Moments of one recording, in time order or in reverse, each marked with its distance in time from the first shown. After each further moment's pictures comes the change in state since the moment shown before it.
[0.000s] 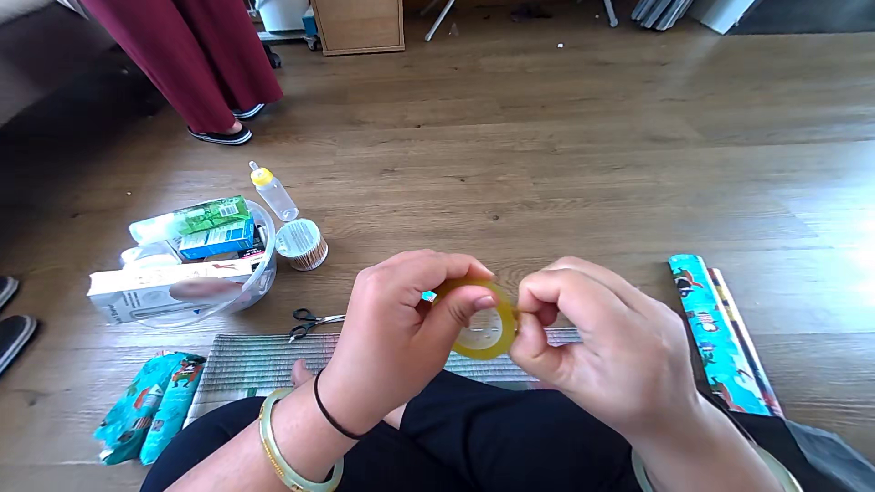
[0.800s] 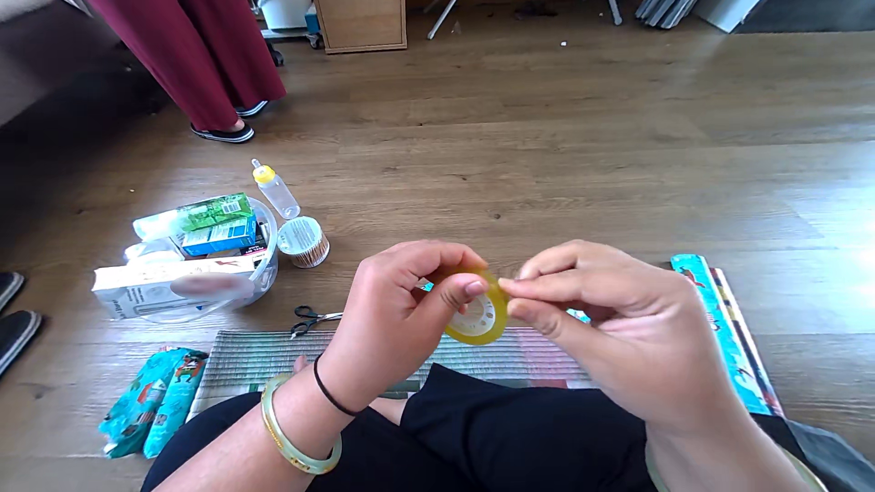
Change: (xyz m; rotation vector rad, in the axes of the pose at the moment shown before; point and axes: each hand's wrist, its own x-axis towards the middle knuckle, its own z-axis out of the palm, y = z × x) left_hand 0.003 -0.008 -0.003 -0.101 -0.042 -0.066; right_hand 0.001 0.002 -0.008 0.584 -0.032 0.332
